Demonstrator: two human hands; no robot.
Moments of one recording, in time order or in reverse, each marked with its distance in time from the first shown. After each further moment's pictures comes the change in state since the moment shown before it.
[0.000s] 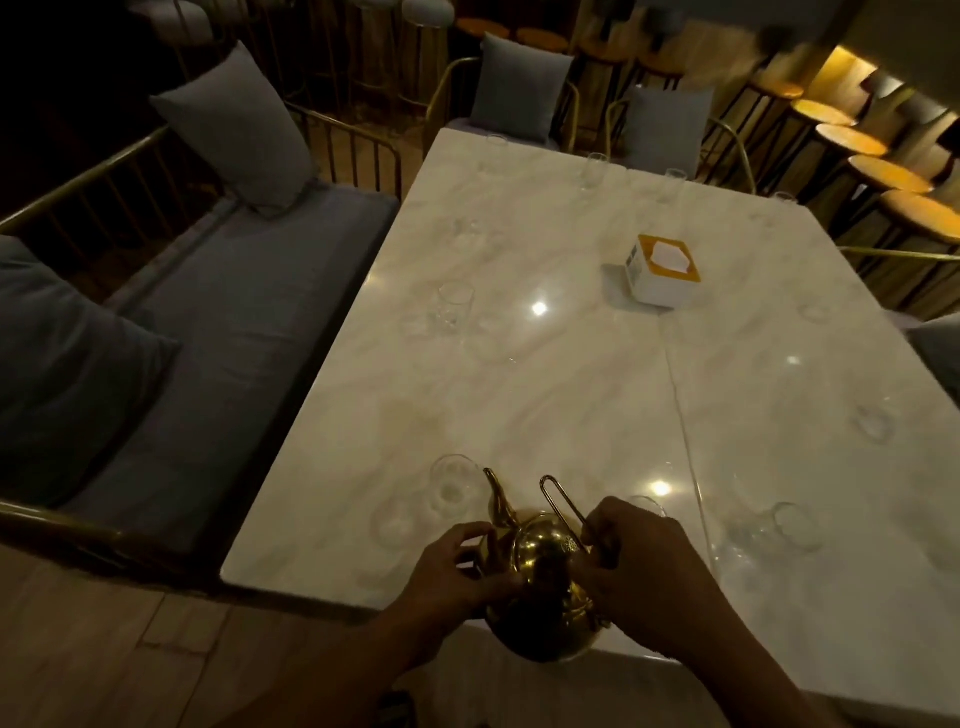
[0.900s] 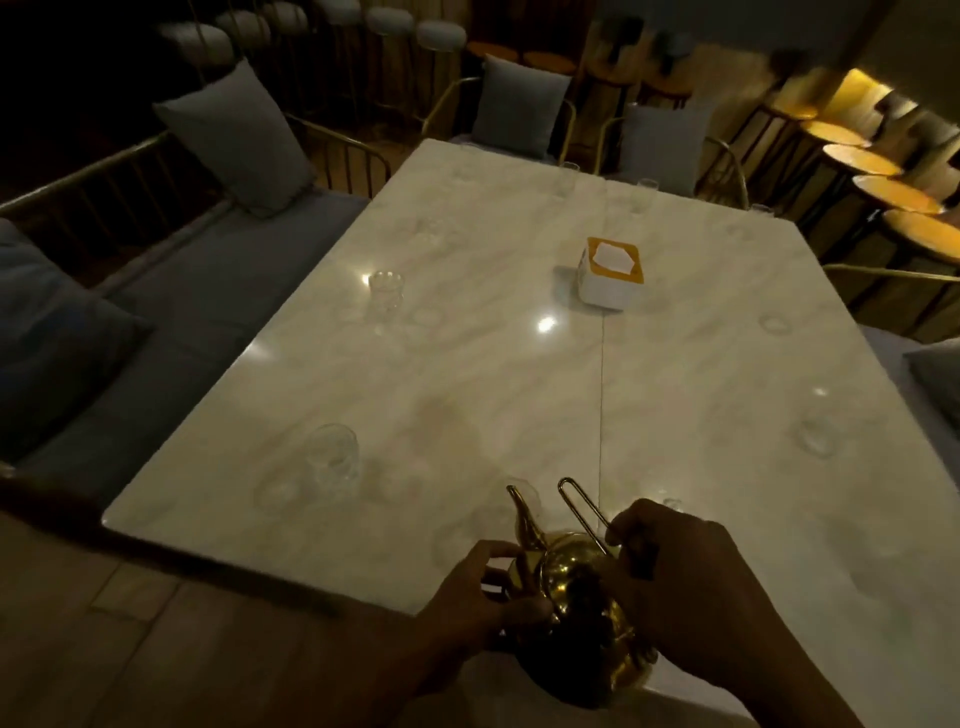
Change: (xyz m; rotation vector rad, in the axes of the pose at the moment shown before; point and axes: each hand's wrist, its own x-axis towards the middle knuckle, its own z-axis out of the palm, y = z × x) left_hand 0.012 -0.021 0.220 -0.033 -0.044 -0.056; right_hand -0.036 0.183 -0.109 0.003 0.064 -0.060
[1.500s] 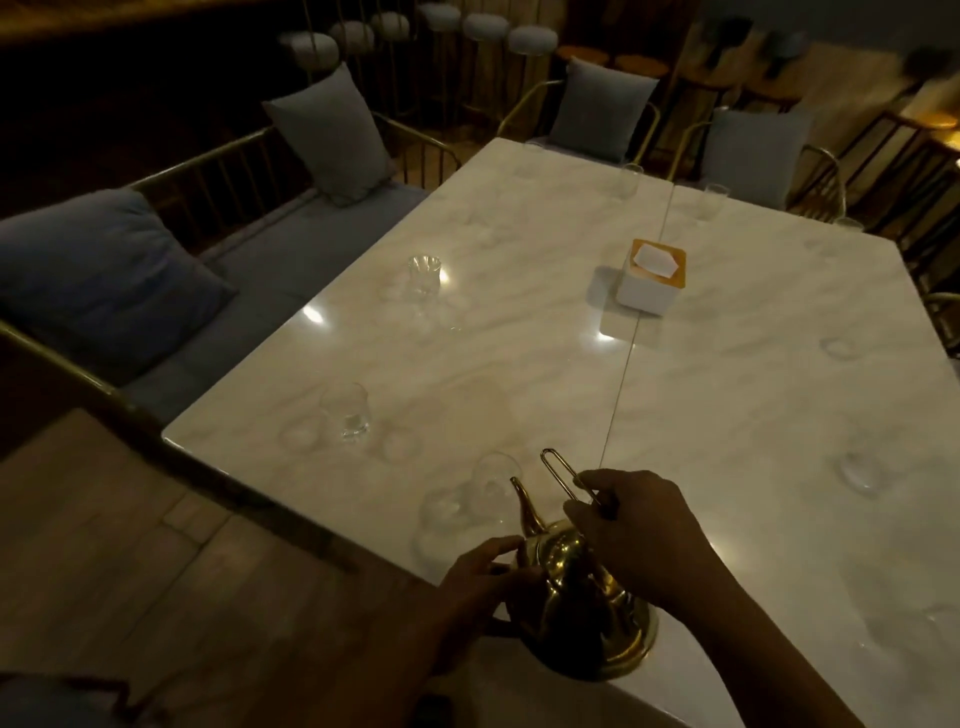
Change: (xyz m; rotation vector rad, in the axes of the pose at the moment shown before) left_hand 0.003 -0.025 0.079 -0.210 0.189 -0.034; right_hand 0.036 0.050 -0.017 0.052 -0.107 -0.206
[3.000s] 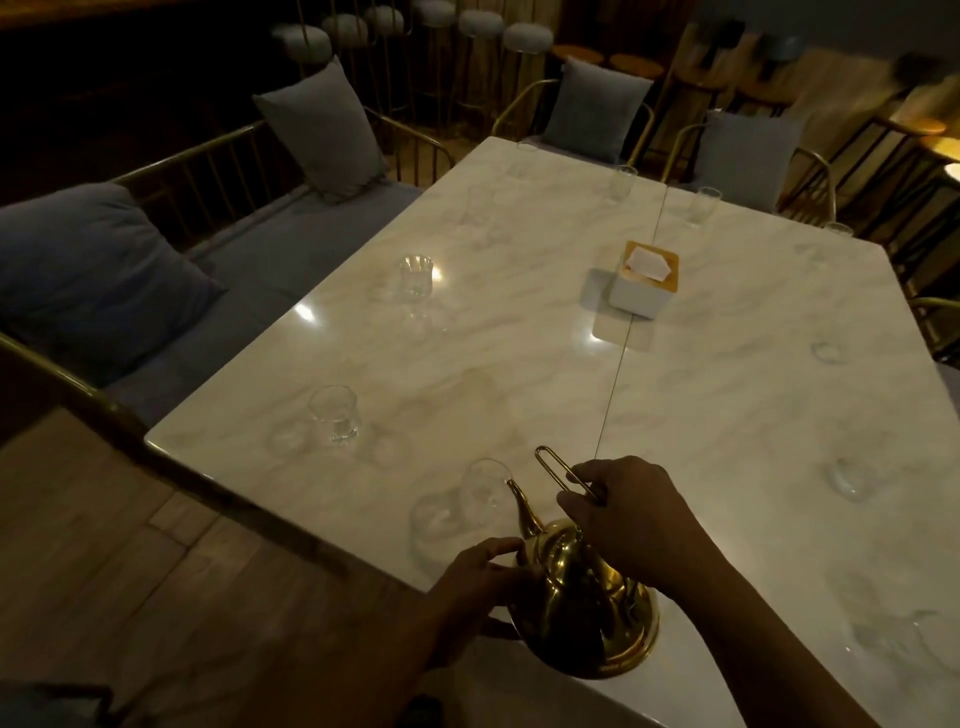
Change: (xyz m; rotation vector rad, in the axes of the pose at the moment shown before) left_hand 0.024 0.004 0.004 0.040 -0.036 -0.057; right_hand 0.023 0.000 -0.009 -0.058 -0.036 0.005
